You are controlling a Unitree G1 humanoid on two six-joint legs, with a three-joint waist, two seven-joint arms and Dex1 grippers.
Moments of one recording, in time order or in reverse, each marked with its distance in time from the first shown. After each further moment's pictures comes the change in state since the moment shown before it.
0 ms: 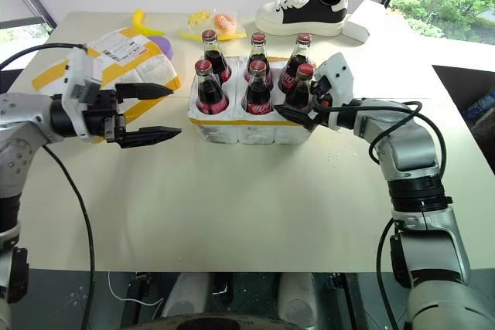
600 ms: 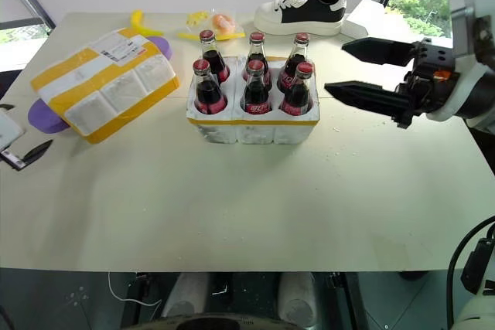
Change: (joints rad) left arm 0.645 0.179 0.373 0.136 0.757 -0.440 0.449; right arm 0.068 -0.300 -0.413 -0.354 0.535 0.336 0.193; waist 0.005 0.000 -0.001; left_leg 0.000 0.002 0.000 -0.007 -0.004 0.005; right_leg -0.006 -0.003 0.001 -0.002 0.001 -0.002
